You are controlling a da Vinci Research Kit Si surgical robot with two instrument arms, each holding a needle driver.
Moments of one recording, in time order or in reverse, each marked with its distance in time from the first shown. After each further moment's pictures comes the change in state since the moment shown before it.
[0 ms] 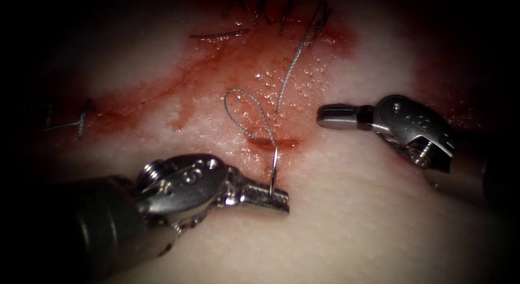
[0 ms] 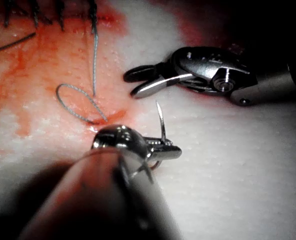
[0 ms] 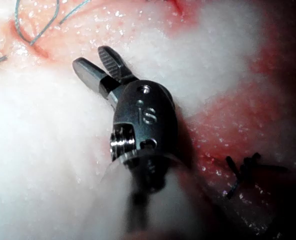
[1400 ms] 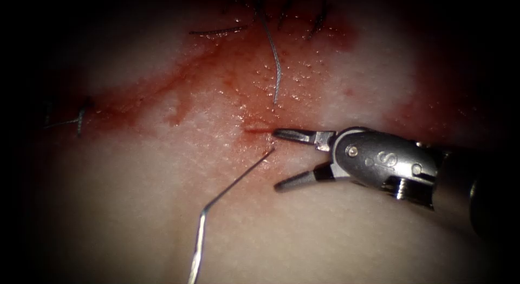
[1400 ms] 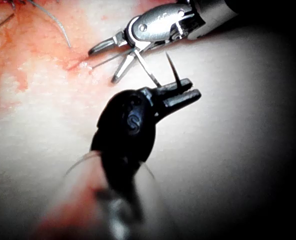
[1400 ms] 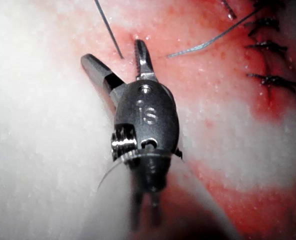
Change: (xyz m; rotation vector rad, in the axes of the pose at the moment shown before) right arm 0.007 -0.008 0.005 0.014 -0.044 -0.320; left arm 0.001 0.021 -0.010 -0.036 0.170 0.656
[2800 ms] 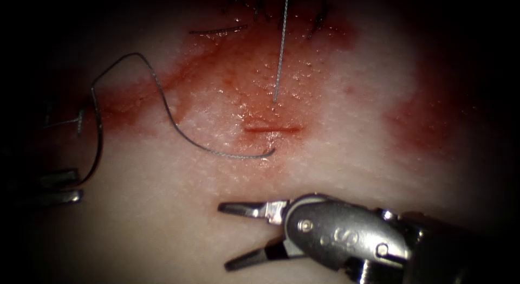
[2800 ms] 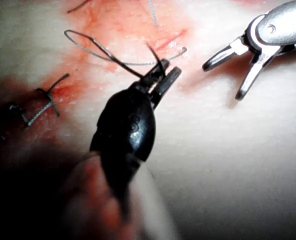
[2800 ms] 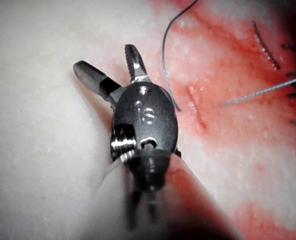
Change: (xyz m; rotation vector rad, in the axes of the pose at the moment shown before) right arm 0.007 -0.007 0.001 0.103 -0.022 0.119; left arm -0.008 -0.007 -0.011 0.505 -0.074 -0.005
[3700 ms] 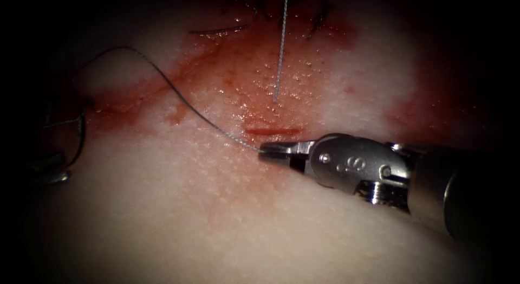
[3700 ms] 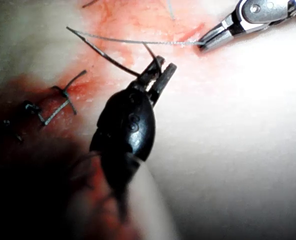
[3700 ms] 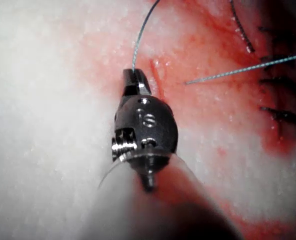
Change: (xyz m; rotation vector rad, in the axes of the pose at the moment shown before) right arm -0.006 0.005 0.000 -0.173 -0.215 -0.136; left arm -0.002 -0.003 0.001 0.048 -0.010 0.012
